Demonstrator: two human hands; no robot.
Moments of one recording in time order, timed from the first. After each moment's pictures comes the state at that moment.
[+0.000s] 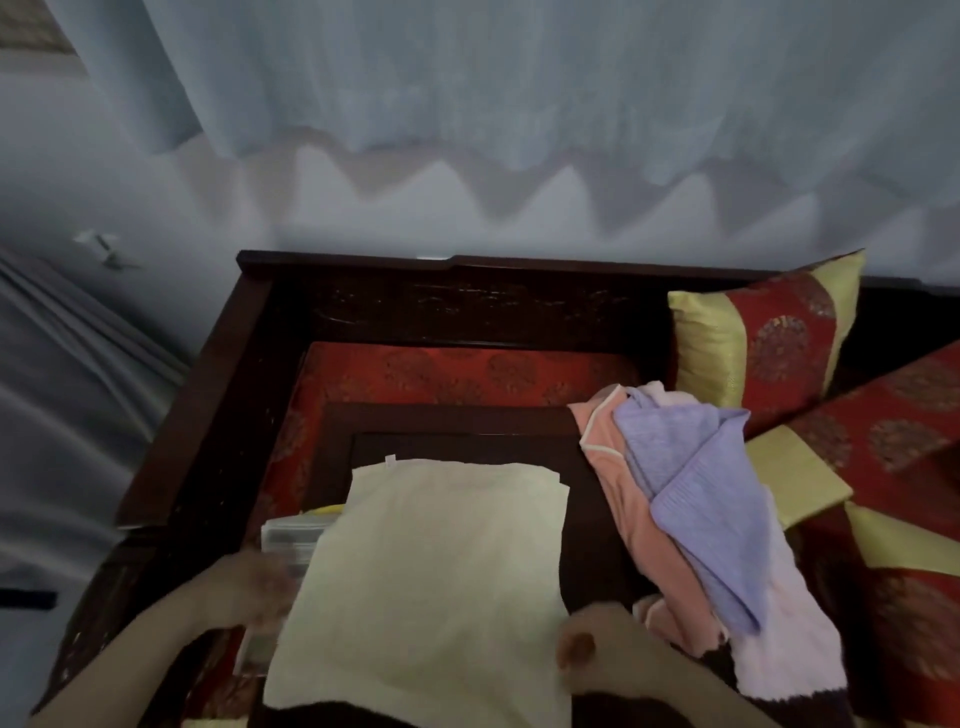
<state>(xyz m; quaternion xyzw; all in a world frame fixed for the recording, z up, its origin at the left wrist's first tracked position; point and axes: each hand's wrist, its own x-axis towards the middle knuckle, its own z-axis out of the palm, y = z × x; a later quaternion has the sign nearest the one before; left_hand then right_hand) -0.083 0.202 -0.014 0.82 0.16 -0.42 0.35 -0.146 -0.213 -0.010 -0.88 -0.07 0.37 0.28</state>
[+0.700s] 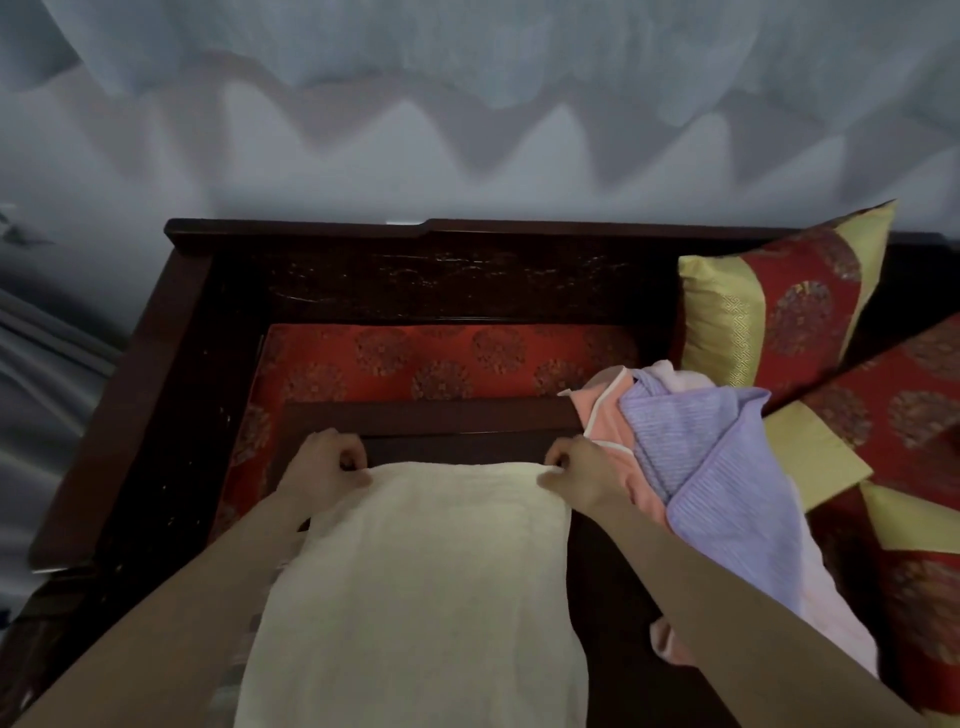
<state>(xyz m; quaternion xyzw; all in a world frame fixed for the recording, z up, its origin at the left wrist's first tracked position) 0.066 0.118 -0.085 0.95 -0.05 -0.19 0.24 0.018 -0.219 -0.095 -0.94 0.09 0.14 0.30</state>
